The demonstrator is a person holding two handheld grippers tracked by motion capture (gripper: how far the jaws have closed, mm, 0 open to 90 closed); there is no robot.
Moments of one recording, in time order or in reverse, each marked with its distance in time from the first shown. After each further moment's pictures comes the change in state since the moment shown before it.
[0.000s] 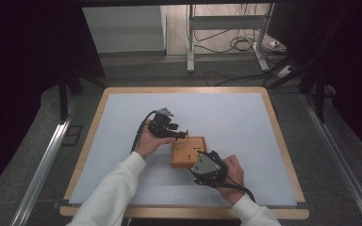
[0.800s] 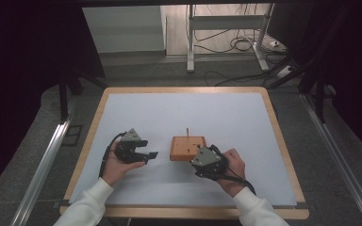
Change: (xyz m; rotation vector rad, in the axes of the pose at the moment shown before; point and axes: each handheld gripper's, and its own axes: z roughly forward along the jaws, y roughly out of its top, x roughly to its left) left arm -0.013 -0.092 -0.075 -0.008 0.103 0.021; right arm -0.020 0.016 -0.002 0.014 0.011 0.004
